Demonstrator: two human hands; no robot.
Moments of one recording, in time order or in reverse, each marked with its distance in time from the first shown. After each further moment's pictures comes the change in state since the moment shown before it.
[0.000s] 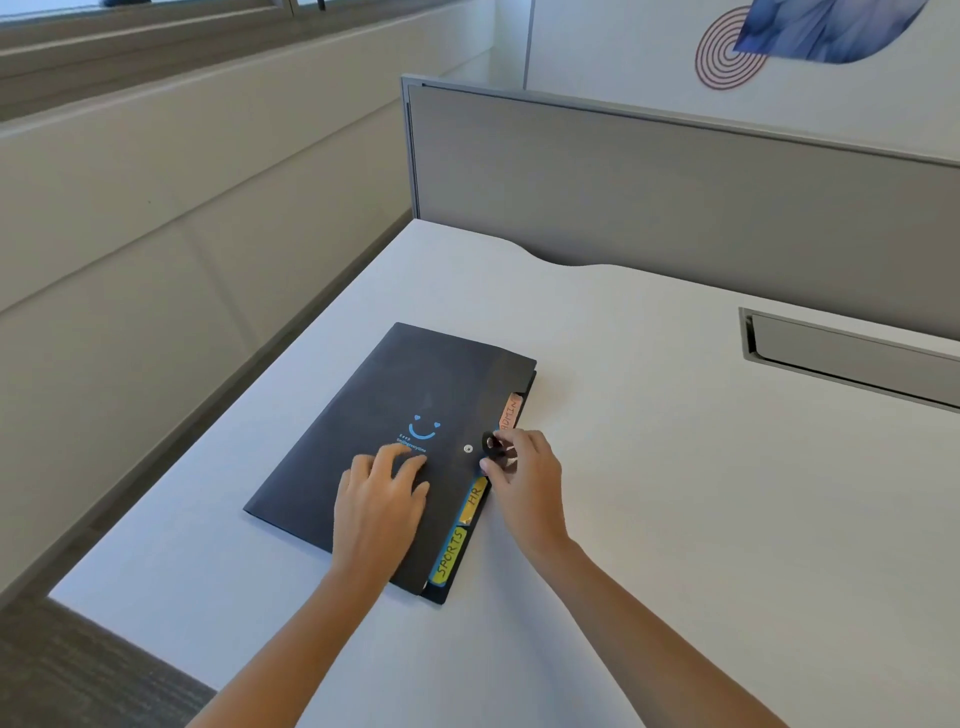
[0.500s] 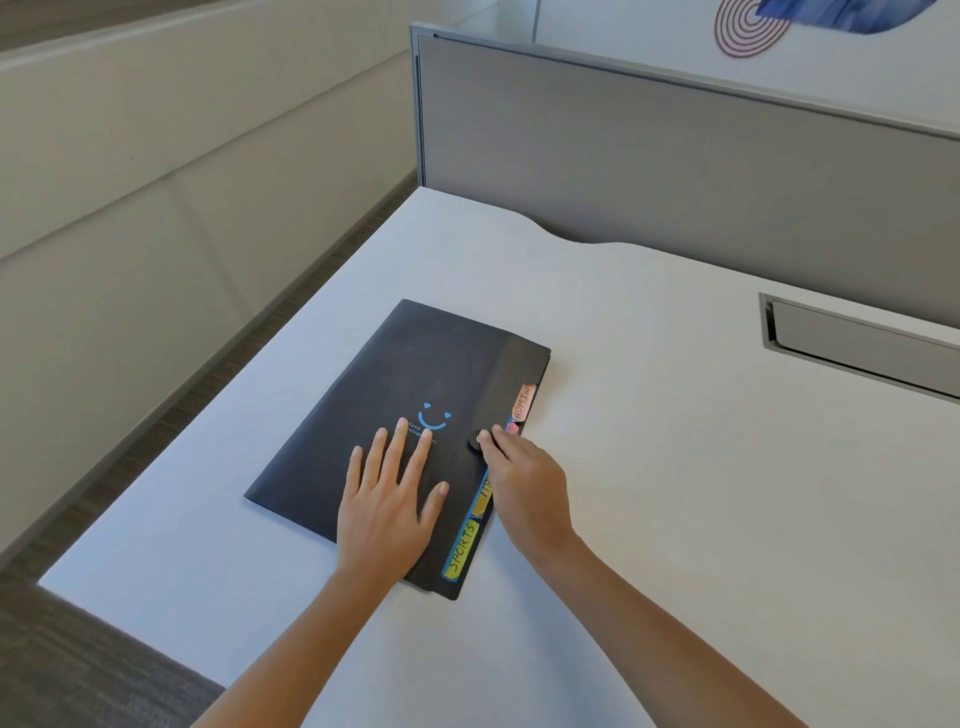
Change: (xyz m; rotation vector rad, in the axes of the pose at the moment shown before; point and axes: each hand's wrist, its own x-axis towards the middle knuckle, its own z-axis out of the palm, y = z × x) left_hand -0.007 -0.012 0.029 0.052 -0.216 -0.032; right_hand -0.005 0.010 0.019 -0.634 -0.099 -0.409
